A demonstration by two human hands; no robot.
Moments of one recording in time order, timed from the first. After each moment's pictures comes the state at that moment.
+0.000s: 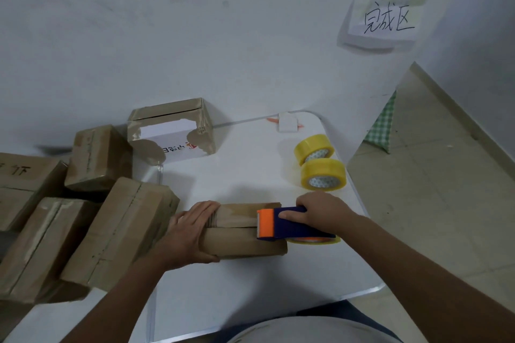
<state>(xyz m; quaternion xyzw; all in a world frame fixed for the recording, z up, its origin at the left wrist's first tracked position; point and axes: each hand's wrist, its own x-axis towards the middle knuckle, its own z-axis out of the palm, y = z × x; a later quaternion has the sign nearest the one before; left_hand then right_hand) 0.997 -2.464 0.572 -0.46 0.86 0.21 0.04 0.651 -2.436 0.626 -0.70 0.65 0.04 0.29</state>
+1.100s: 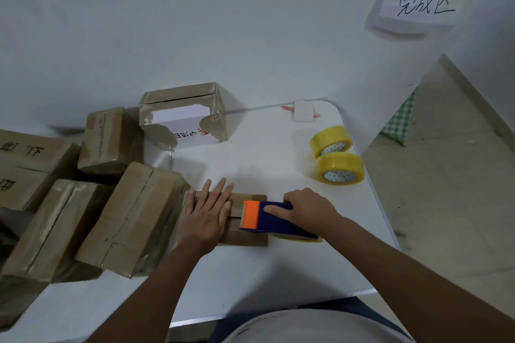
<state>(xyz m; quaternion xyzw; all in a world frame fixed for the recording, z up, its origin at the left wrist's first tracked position) 0.967 -2.457 0.565 -0.56 0.82 0.08 0.06 0.704 -2.447 0.613 -0.70 0.65 0.02 0.31</state>
